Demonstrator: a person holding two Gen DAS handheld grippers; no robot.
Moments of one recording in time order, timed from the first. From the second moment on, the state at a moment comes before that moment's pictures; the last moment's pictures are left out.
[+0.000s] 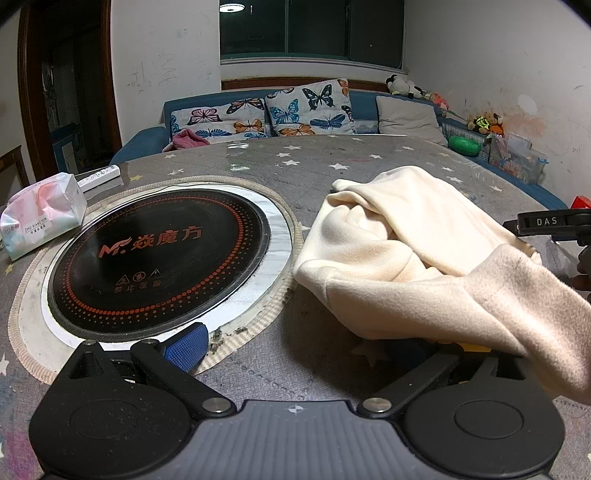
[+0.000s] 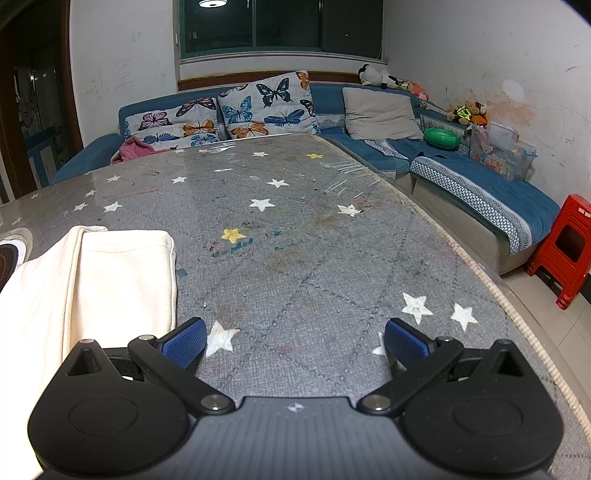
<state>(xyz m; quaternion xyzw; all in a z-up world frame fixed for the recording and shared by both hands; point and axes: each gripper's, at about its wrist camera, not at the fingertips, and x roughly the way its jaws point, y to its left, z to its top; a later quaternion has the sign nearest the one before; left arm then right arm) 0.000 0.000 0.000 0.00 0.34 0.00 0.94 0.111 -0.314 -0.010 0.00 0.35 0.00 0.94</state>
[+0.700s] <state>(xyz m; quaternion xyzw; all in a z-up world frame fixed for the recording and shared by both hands) -0.014 0.019 0.013 0.01 0.34 0.04 0.94 0.072 -0.301 0.018 -0.03 0.32 0.03 0.95</state>
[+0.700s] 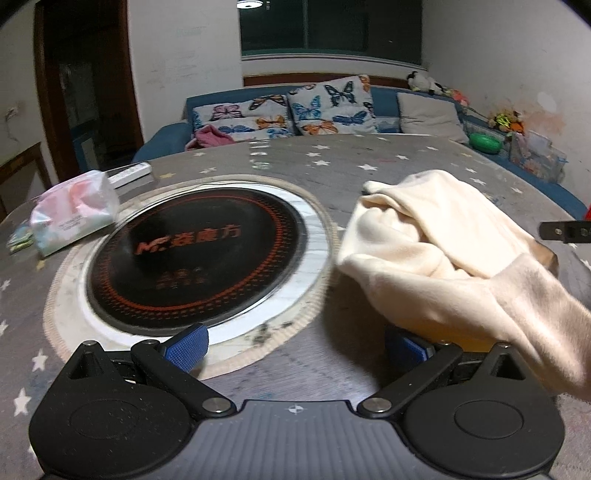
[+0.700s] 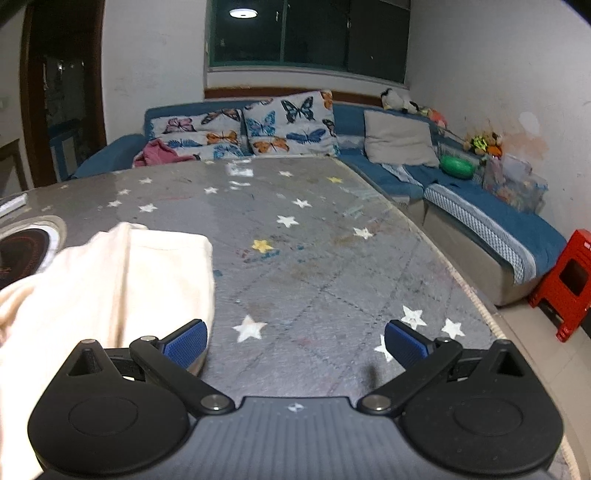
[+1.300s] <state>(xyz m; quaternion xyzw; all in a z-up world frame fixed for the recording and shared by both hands) -0.036 0.022 0.036 -0.04 0.34 0.06 0.94 0.022 -0.277 0.034 -0.04 0.32 0.08 0.94</state>
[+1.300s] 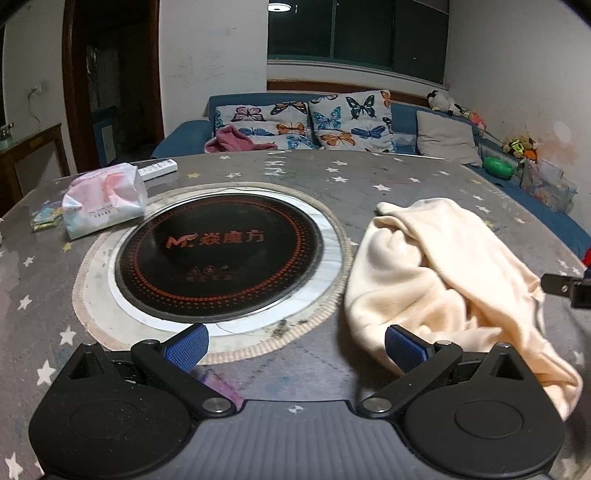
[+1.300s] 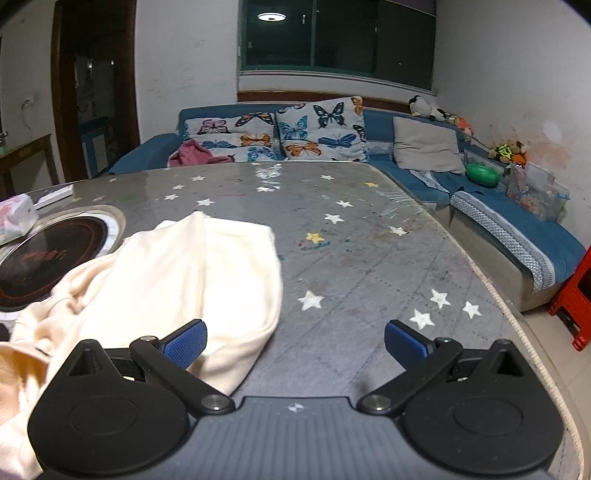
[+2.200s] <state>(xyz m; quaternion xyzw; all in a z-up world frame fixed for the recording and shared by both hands) -0.061 -0.009 0.046 -0.02 0.34 0.04 0.94 -0.039 -0.258 0.035 -0.03 0.33 0.12 0.94</state>
